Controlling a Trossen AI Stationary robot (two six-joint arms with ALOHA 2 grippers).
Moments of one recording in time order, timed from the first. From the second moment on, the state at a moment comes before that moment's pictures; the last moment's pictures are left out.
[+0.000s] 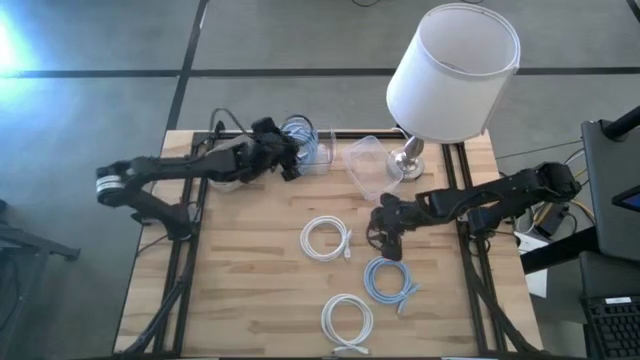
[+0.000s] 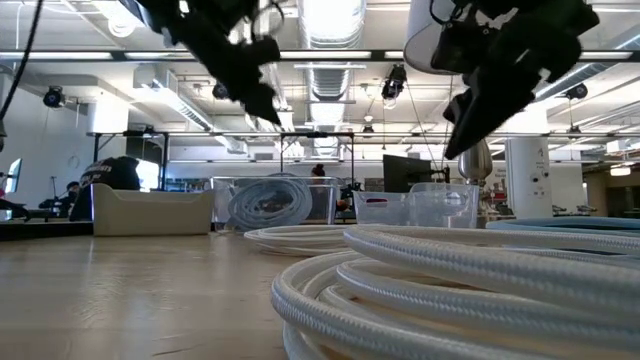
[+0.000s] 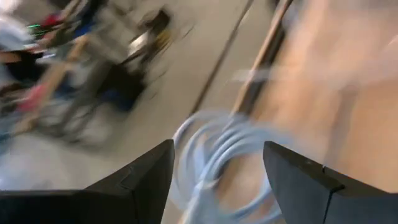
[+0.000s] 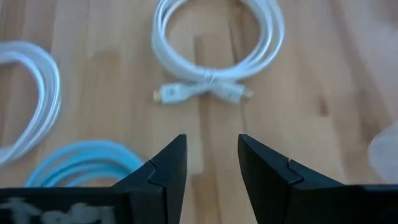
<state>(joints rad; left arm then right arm) 0.33 1.36 0.98 -0.11 -0.58 0.40 0.11 1.30 0.76 -0.38 0.02 0.24</state>
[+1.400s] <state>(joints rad) 0.33 1.16 0.86 -0.08 -0.30 0.25 0.38 1.32 0.44 -0.22 0.13 0.52</state>
